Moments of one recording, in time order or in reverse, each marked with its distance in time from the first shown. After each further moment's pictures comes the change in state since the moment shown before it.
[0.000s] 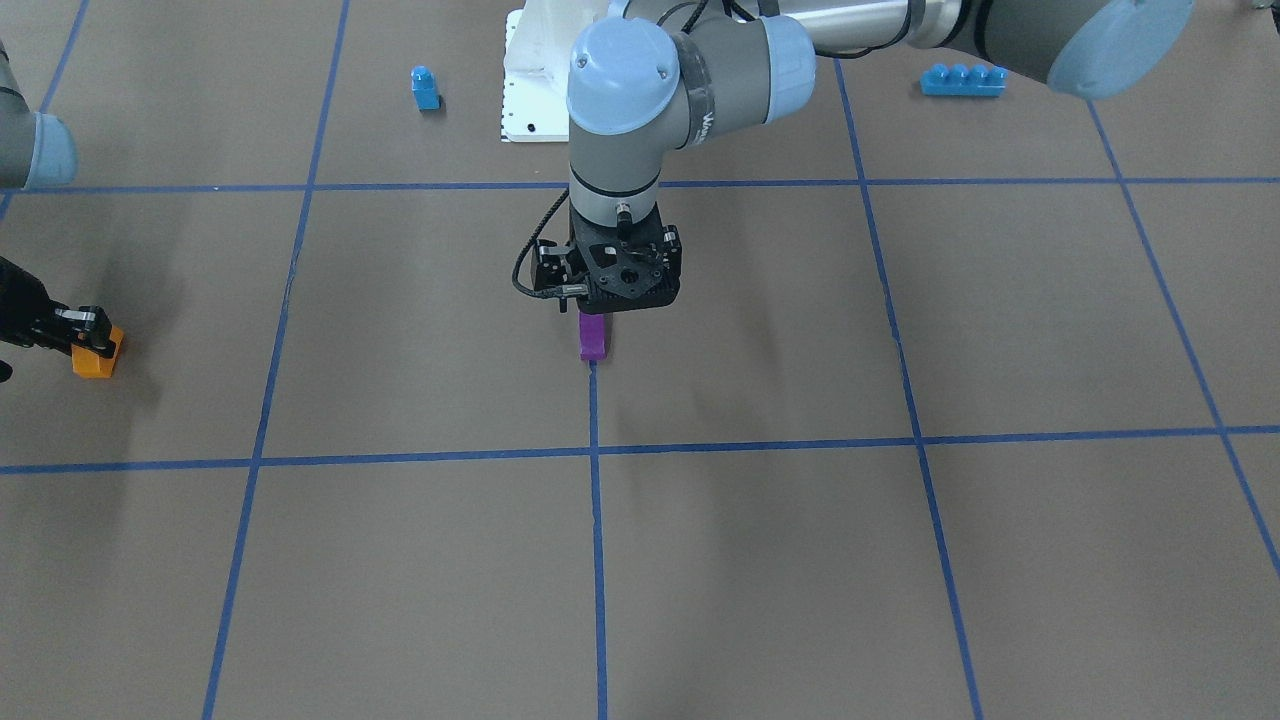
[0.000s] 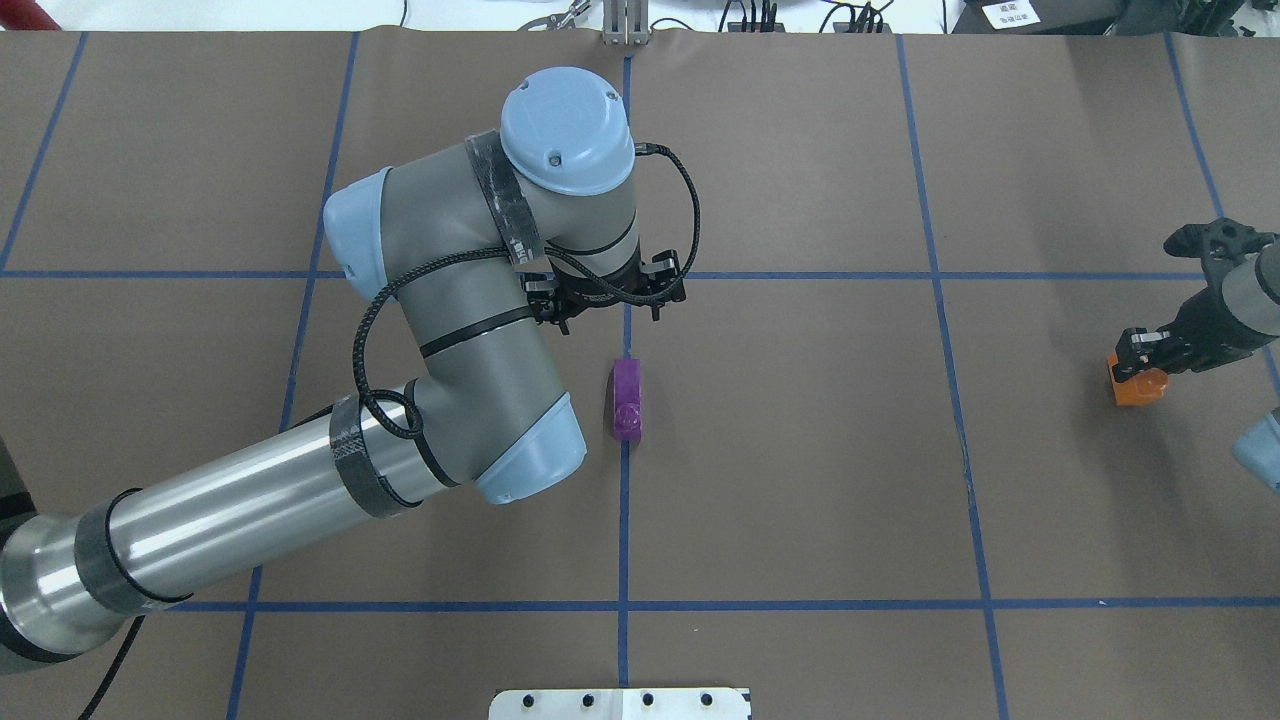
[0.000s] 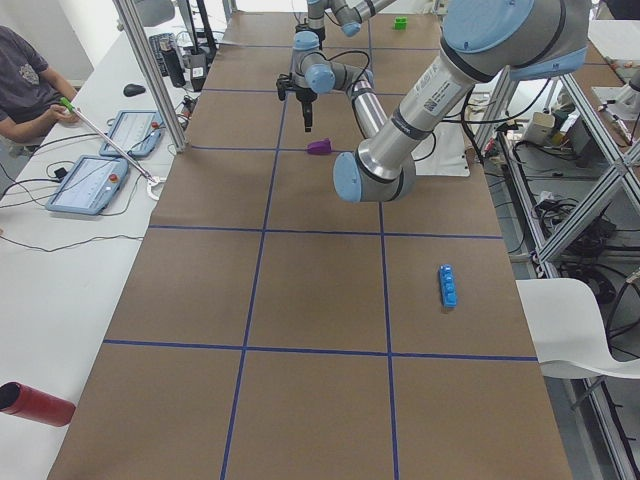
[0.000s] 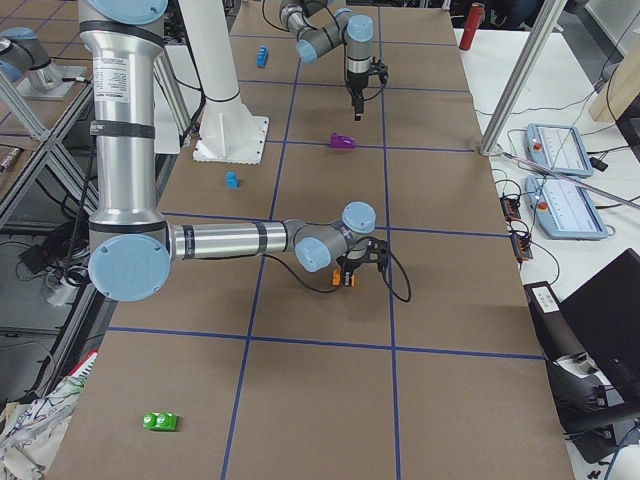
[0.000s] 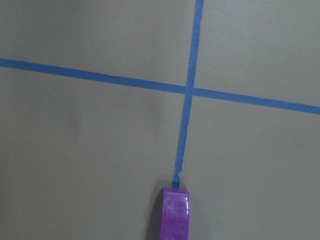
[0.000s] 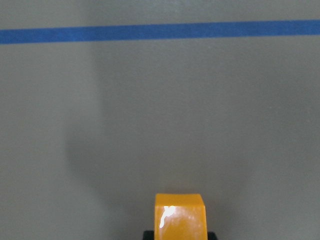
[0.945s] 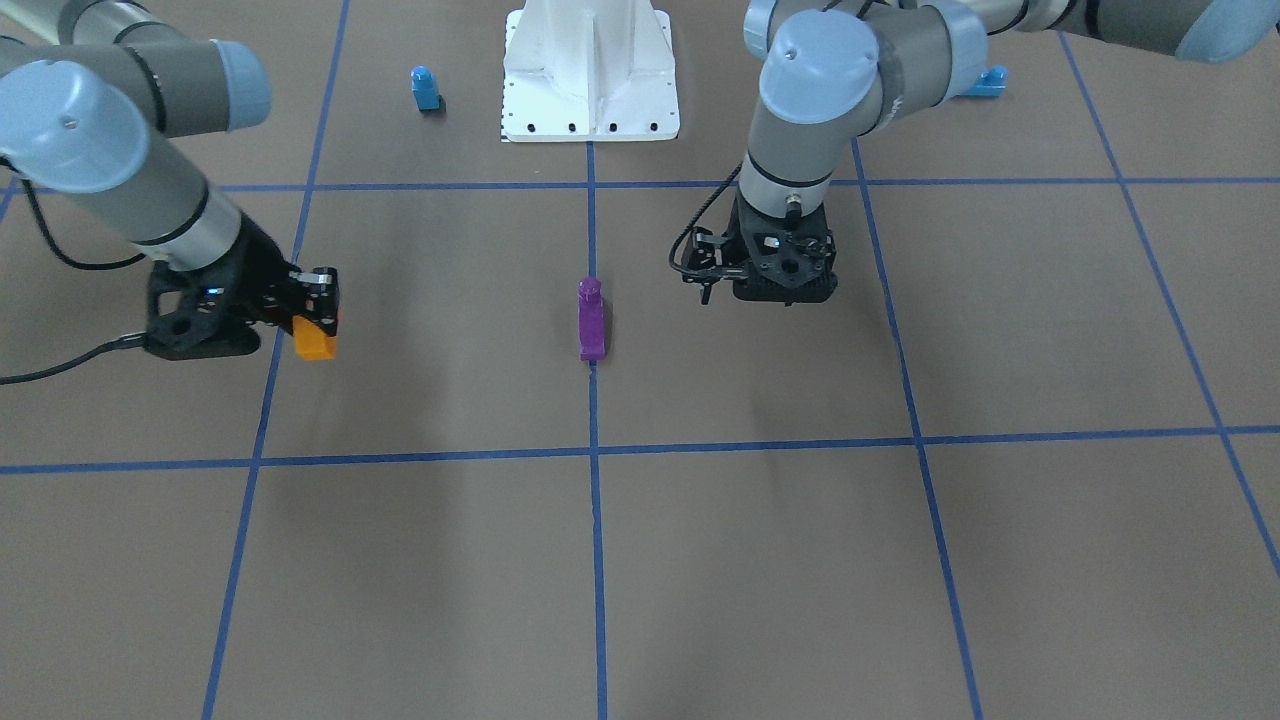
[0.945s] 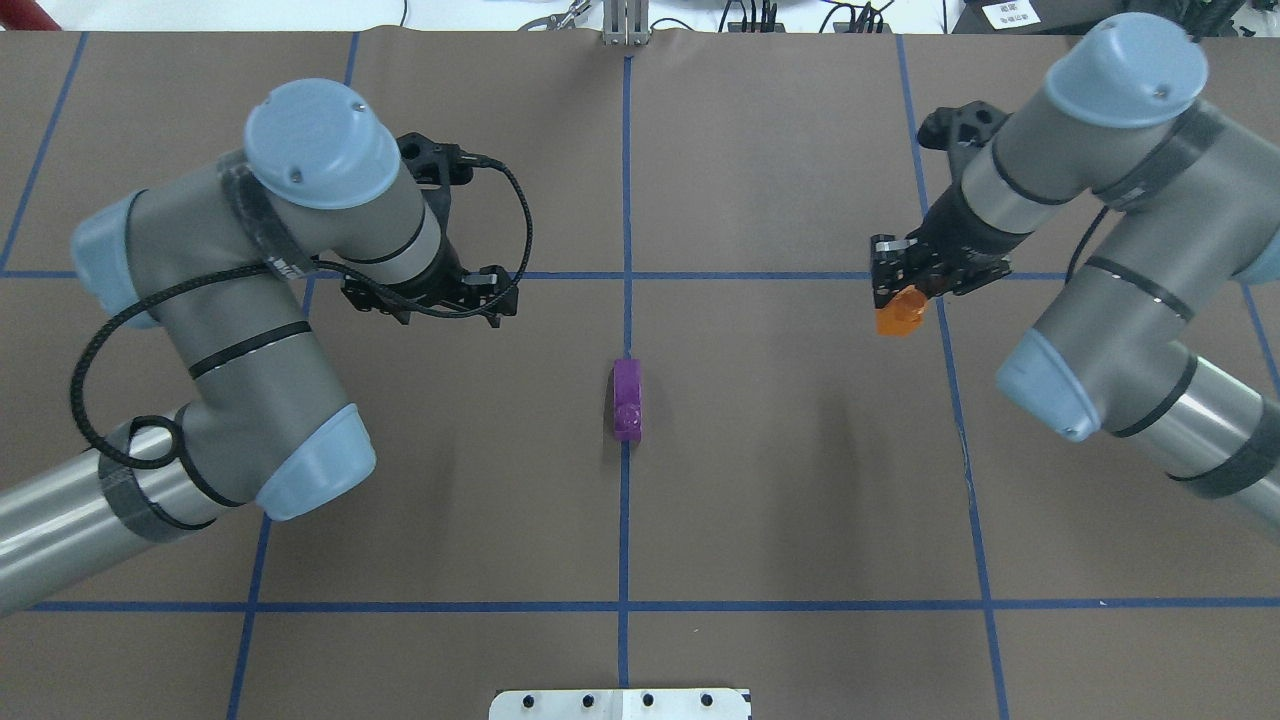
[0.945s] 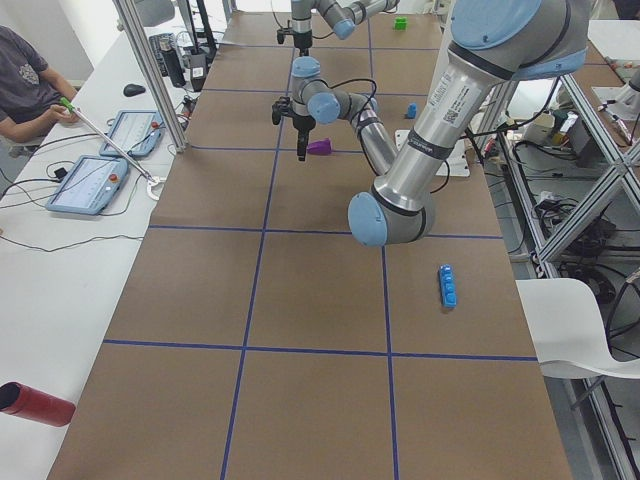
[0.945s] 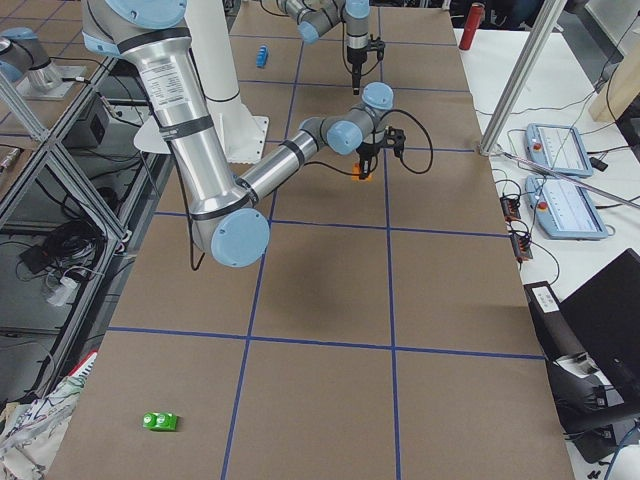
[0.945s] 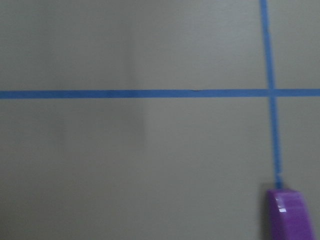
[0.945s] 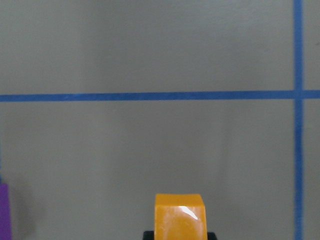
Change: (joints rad) left arm -0.103 0.355 -0.293 -0.002 -0.011 0.309; right arm -0.213 0.457 0.218 -0.422 -0.068 0.276
